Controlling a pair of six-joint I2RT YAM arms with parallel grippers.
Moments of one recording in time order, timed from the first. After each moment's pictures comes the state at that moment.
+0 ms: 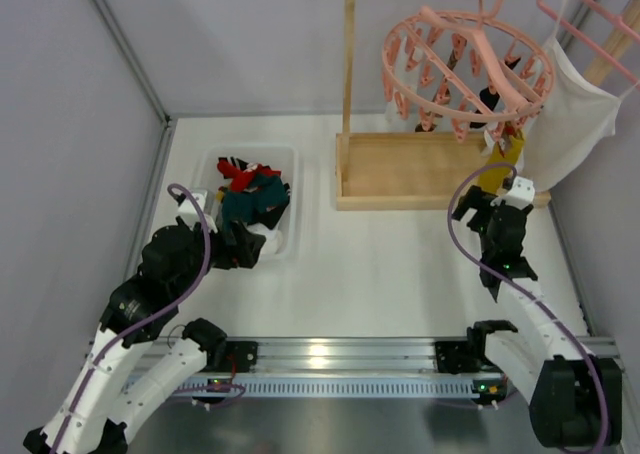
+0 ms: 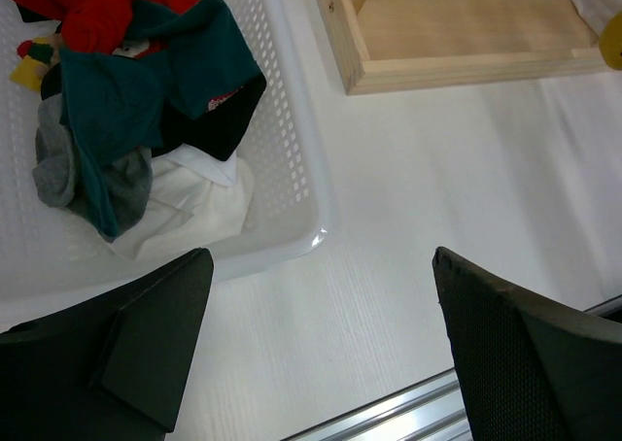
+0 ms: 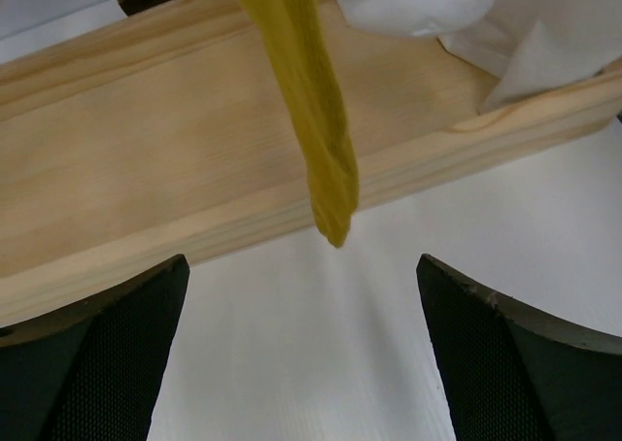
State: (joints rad) left arm -0.52 0.52 0.90 -0.76 -0.10 -0.40; right arm 0.04 0.82 0.37 0.17 0.25 0.26
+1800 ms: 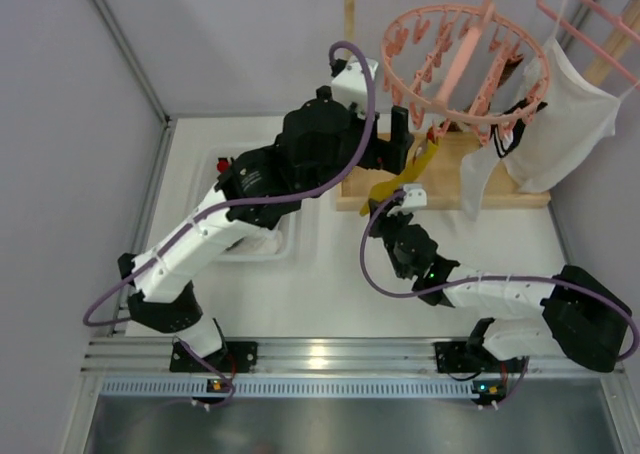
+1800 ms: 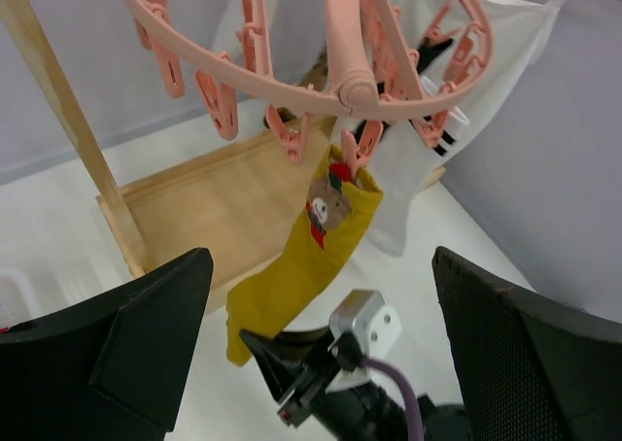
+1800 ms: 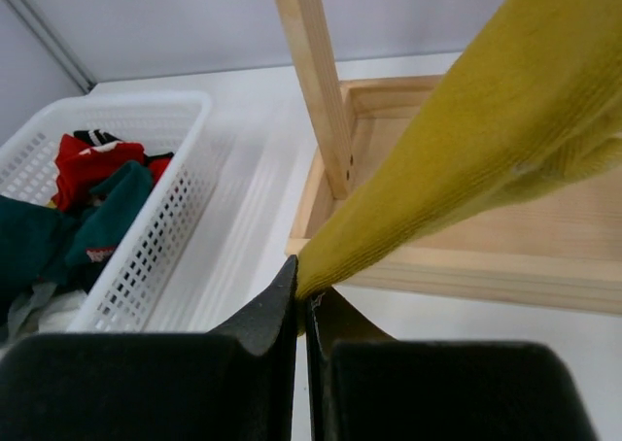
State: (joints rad) left arm -1.11 1.61 2.17 -0.71 -0.44 -0.30; right arm 0.94 1.23 0.49 0.74 0.68 0.25
